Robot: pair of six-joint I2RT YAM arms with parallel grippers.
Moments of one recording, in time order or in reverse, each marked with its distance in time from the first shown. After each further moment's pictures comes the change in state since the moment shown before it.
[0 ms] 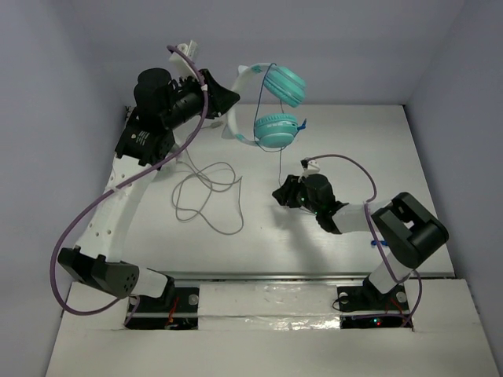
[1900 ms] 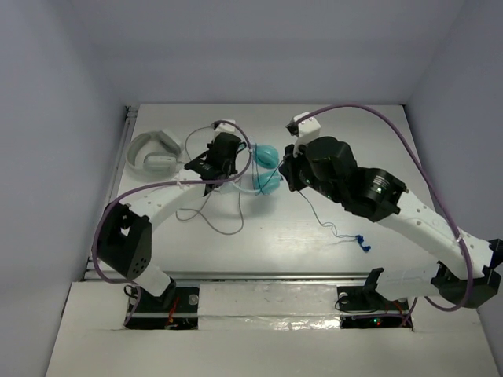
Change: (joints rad) left arm -0.211 0.164 -0.548 0.107 -0.874 0.125; right arm 0.389 -0.398 0.931 -1.353 0.373 -0.318
